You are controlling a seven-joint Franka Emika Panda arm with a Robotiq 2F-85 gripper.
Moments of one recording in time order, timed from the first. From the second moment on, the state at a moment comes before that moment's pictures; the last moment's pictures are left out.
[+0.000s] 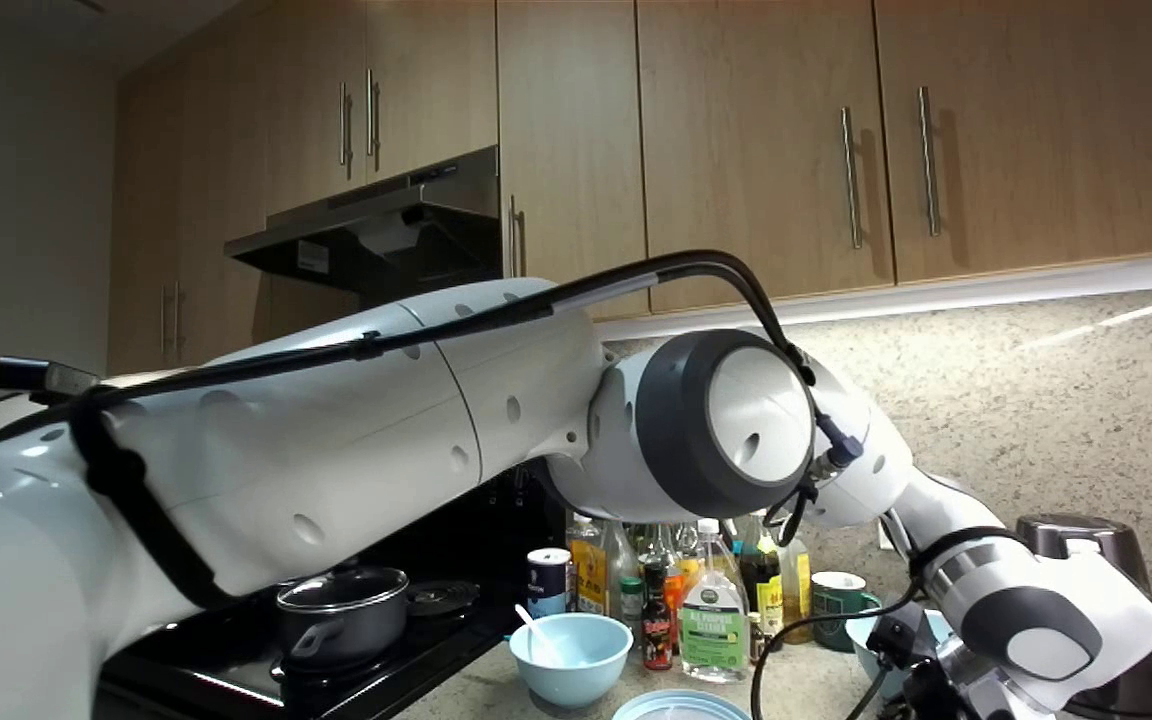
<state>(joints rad) -0.46 1.17 -0.18 -1.04 0.86 1.69 0.77</state>
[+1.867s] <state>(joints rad) -0.49 1.29 -0.12 -0.81 0.82 1.67 0.93</state>
